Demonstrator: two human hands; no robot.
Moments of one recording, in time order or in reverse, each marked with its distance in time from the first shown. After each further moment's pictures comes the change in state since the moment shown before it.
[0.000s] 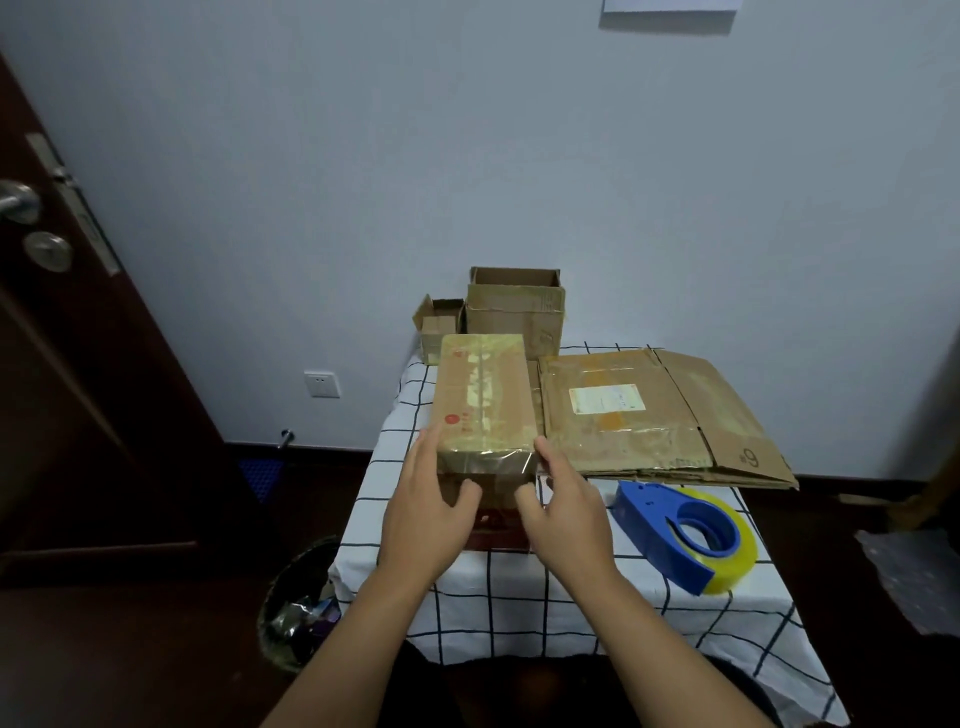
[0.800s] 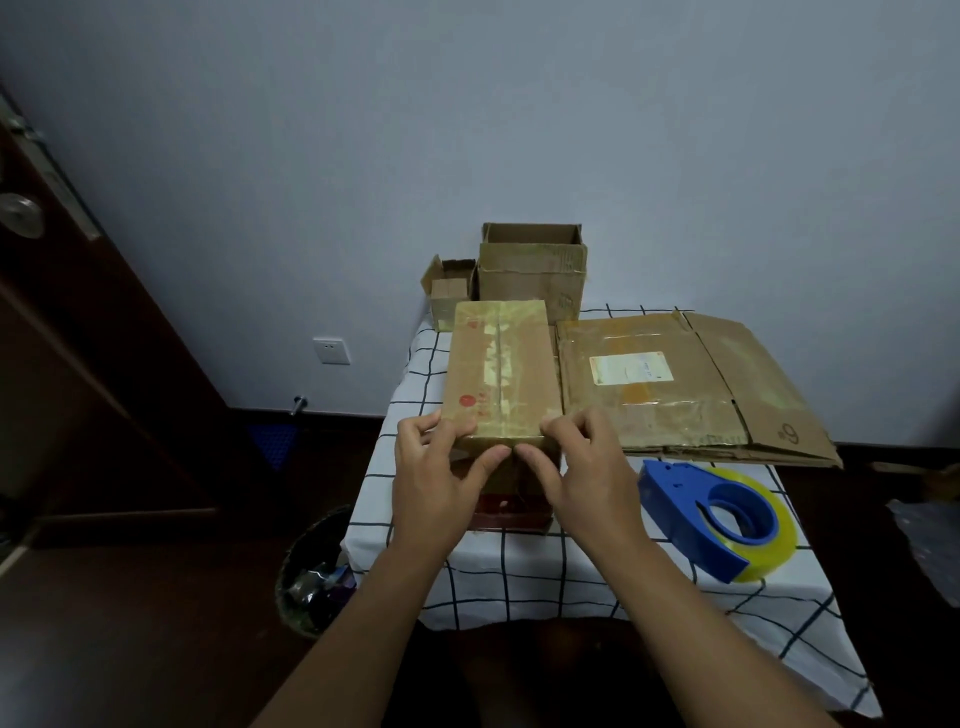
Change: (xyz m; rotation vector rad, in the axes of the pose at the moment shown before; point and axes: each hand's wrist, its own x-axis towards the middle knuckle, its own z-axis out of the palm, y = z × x) left_hand 0.023 -0.026 0.023 0.007 0.191 0.103; right_hand 0.034 0.023 0.013 -0.163 0.180 -0.362
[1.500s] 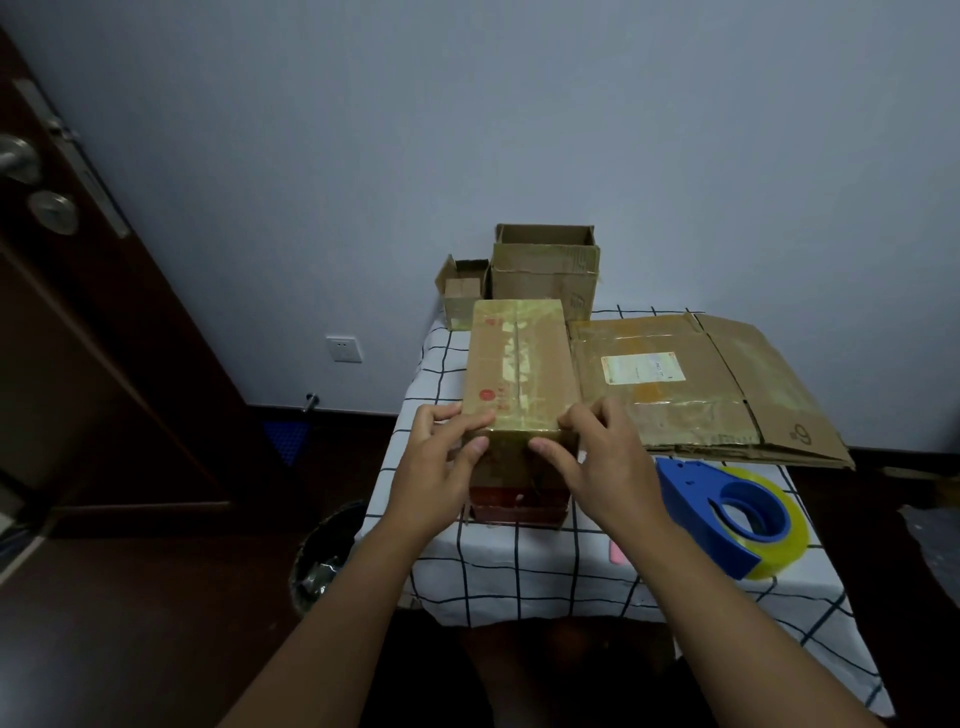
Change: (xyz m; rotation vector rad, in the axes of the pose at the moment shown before) left_hand 0.011 -0.006 -0.030 -0.203 -0.245 -0.006; right_hand 0.009 -0.002 -0.009 -0.058 -0.095 0.020
